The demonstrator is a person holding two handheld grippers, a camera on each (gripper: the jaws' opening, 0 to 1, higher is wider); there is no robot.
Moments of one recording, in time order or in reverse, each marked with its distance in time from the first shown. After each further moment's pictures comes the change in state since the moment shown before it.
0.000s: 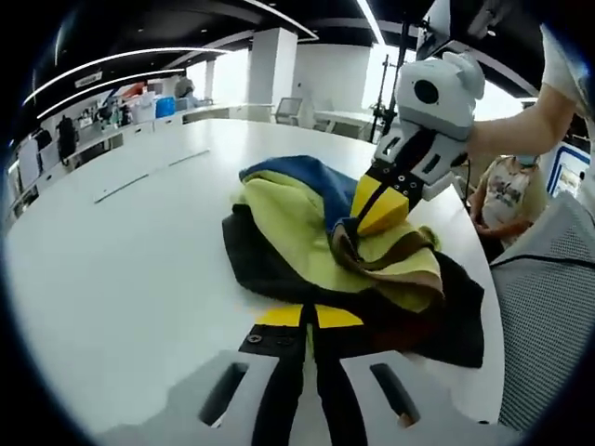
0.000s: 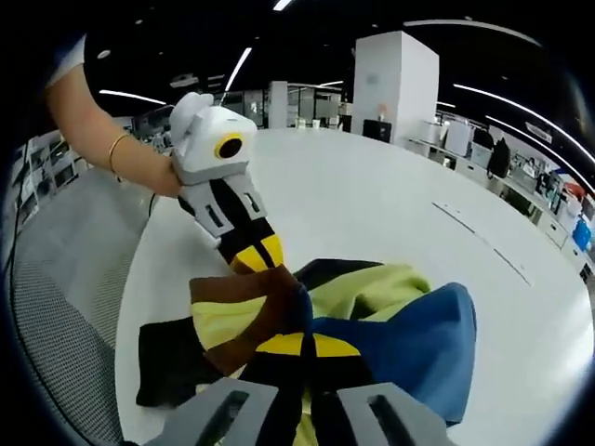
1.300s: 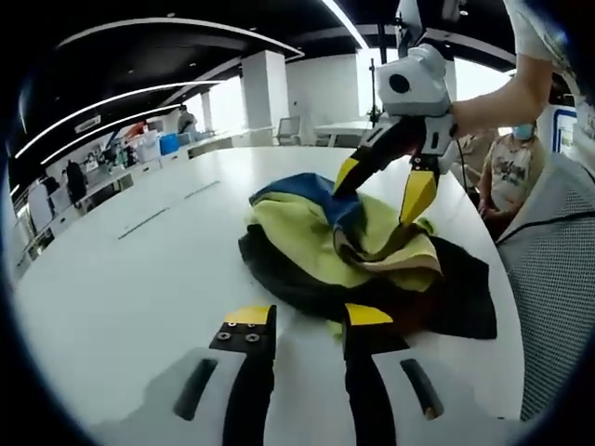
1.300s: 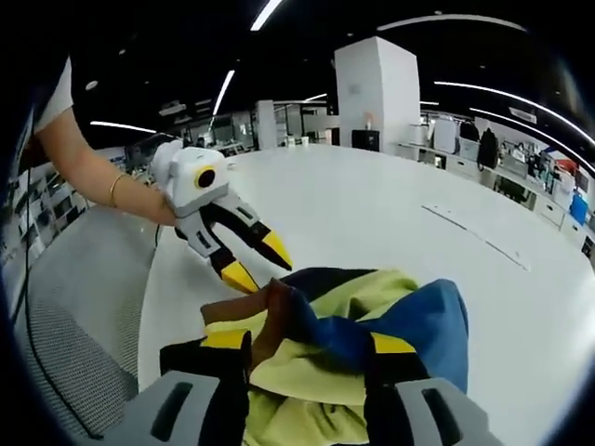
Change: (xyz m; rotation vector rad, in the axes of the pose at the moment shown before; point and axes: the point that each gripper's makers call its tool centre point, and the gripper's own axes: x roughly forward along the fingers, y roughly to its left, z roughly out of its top) left arm -0.016 0.009 0.003 0.135 -0.078 0.064; right arm -0.016 0.004 0.012 0.085 -0.066 0.012
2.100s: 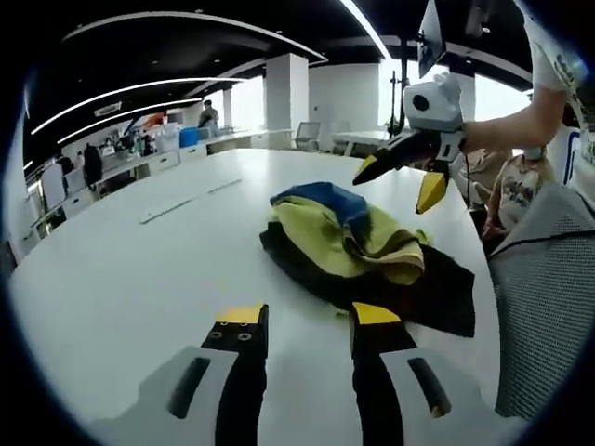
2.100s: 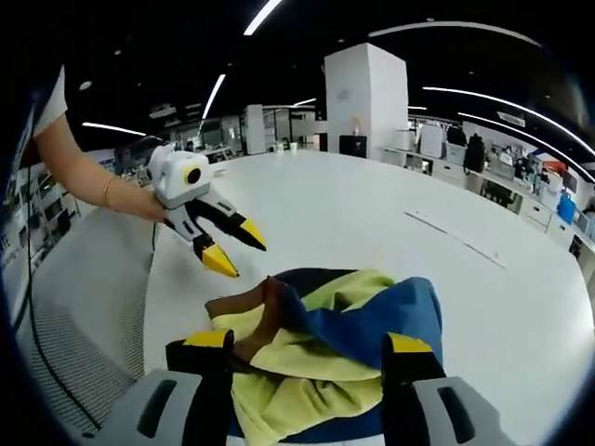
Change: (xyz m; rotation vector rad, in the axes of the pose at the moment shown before) left arm -0.038 0.004 -0.006 -0.059 -0.005 0.054; right arm -0.027 -0.003 0.003 0.012 -0.022 -0.054
